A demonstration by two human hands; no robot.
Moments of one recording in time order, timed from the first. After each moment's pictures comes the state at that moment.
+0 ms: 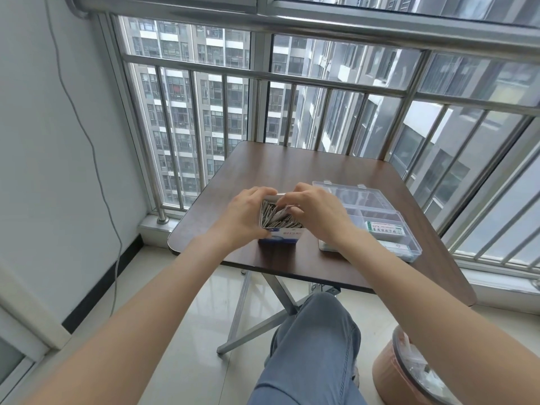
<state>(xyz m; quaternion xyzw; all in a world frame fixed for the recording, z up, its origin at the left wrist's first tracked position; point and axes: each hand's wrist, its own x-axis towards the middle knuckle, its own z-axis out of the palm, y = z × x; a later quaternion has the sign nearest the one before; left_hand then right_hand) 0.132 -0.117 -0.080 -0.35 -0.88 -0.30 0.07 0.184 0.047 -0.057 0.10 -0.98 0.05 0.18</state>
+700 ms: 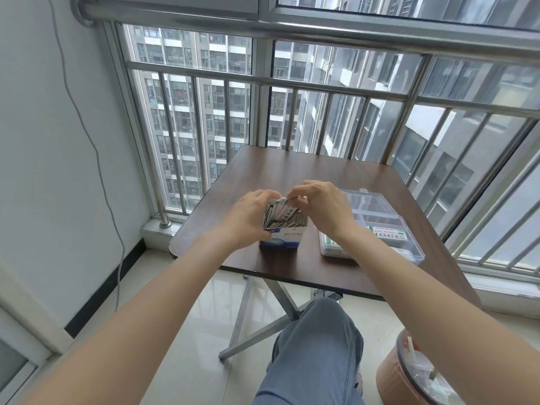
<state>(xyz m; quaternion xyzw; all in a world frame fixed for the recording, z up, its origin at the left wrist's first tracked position) 0.125 -0.110 -0.075 -0.35 -0.90 -0.26 0.04 0.176 0.053 -0.048 0.04 -0.97 0.12 0.22</state>
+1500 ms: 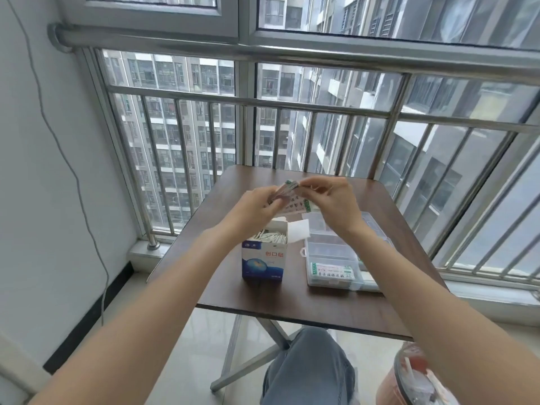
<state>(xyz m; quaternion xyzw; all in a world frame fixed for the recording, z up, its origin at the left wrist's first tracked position) 0.103 -0.061 -0.017 -0.36 -0.84 -0.40 0.00 0.153 0.098 -0.011 0.04 -0.86 0.43 0.28</state>
